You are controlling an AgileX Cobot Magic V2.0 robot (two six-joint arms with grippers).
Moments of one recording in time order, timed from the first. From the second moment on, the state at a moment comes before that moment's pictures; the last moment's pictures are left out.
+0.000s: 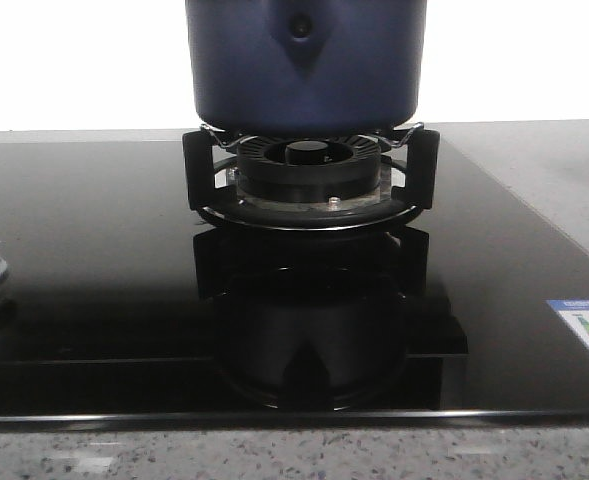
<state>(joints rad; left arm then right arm) -0.26 0.79 -0.74 -1.27 0.78 1.15 0.18 0.47 -0.80 0.37 0.95 -0.05</state>
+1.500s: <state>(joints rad) -0.40 1.66 -1.34 -1.60 0.87 1.76 0.18 0.47 -0.80 0.32 0.79 -0.10</state>
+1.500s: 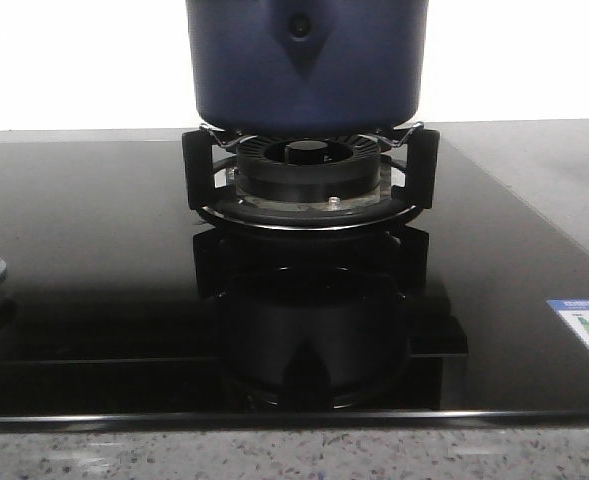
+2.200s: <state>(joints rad) -0.41 1.70 -1.40 -1.61 0.69 1.76 0.18 0.47 -0.80 0.32 0.80 -0.10</state>
